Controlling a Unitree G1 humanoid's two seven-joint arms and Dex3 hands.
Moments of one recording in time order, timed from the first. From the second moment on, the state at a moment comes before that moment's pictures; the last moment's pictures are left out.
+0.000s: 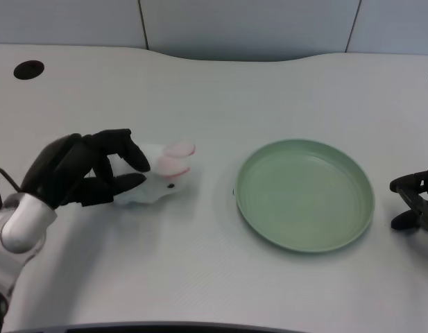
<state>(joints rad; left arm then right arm) -0.58 0.37 -0.11 0.89 0.47 -0.70 0.02 -0.45 -0.23 -0.18 1.04 0.03 -0.41 0.12</state>
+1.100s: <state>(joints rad) -1.02 0.32 -0.61 1.19 0.83 -0.37 -0.11 -0.42 -0.23 -0.17 1.02 0.04 -0.43 0.12</state>
